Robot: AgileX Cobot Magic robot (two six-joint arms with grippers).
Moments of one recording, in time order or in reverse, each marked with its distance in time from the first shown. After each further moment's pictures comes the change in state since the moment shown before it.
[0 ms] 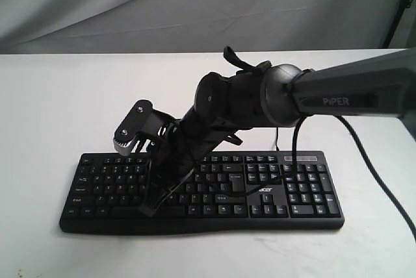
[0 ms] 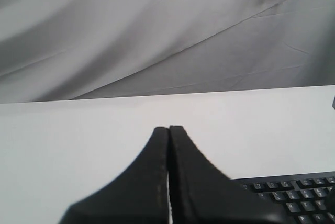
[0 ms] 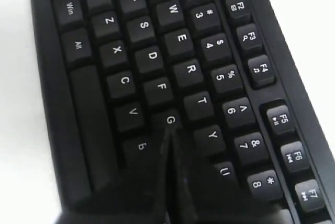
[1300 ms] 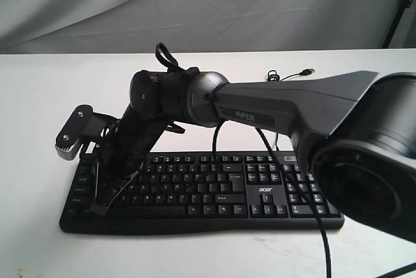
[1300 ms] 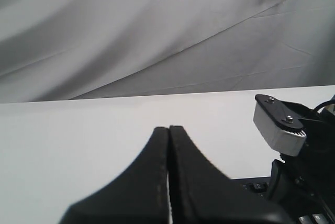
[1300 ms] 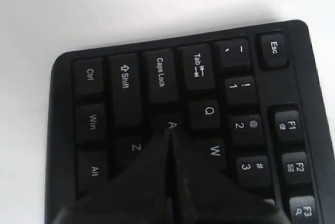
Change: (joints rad) left arm 0.000 0.000 0.000 0.000 0.000 0.000; right arm 0.083 0.270 -0.472 -0.109 0.230 0.080
